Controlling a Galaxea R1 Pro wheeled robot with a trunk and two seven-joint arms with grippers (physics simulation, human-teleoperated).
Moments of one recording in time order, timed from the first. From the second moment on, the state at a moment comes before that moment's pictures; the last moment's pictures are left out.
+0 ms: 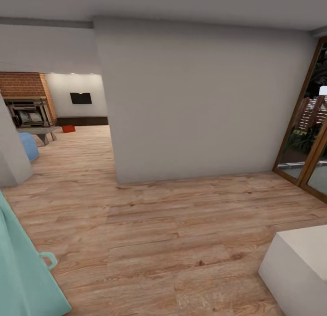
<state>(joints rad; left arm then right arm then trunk) -0.36 -0.03 0.02 0.07 0.04 -0.29 0.02 -0.37 -0.06 0.07 0.06 -0.09 -0.27 0.00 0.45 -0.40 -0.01</state>
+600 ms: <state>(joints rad) -0.36 -0.03 0.02 0.07 0.04 -0.29 0.02 -0.37 -0.06 0.07 0.06 -0.08 -0.27 0.00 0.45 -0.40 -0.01</state>
